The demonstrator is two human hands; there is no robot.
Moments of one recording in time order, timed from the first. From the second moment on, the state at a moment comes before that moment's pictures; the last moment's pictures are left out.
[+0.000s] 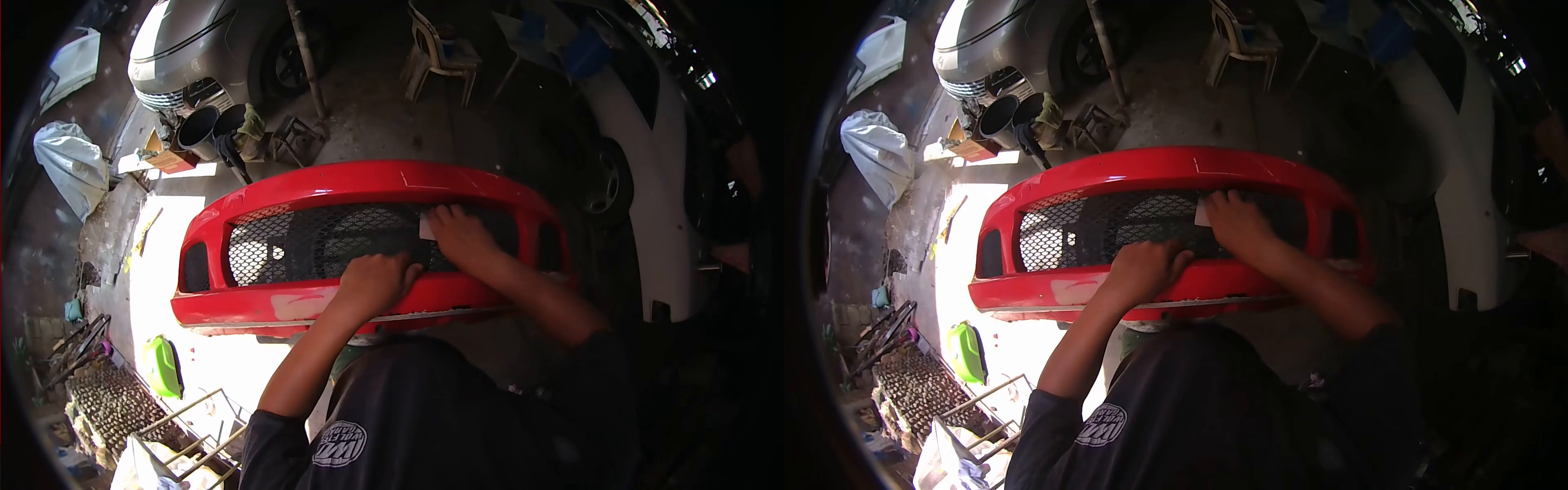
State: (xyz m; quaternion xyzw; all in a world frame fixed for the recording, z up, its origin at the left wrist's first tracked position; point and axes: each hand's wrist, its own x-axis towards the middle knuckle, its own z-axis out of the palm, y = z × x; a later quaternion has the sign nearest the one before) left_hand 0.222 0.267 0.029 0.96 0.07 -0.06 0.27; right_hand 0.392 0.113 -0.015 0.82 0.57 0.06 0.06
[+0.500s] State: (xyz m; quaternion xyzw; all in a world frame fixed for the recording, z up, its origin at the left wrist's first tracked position) left_hand 0.224 0.266 0.028 0.97 0.05 -0.04 0.25; right_hand 0.386 0.145 -0.034 0.83 0.55 0.02 0.09
